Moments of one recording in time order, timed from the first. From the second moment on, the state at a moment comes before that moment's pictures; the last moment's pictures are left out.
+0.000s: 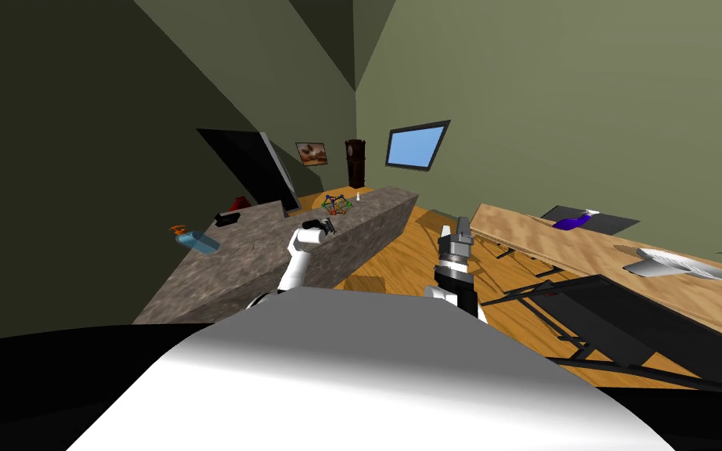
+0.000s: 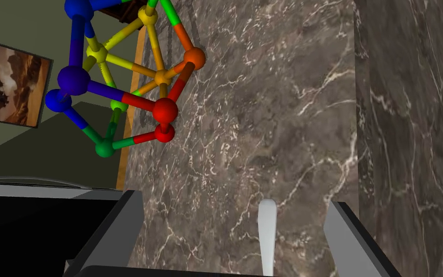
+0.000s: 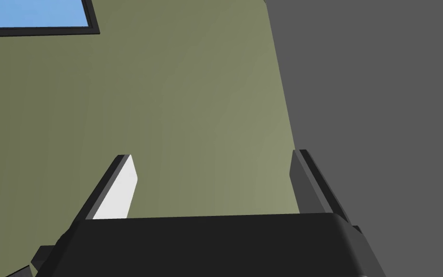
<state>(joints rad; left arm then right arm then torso) -0.25 0.19 0.09 -1.70 0.17 0.90 0.47 0.52 0.03 -0.07 -2.22 -0.03 -0.45 0.13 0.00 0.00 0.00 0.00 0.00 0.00</state>
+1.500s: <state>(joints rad) -0.43 0.23 0.09 -1.52 0.27 1.30 0.66 0.52 0.03 -0.07 -2.22 -0.03 -0.45 0.13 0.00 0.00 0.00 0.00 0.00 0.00</state>
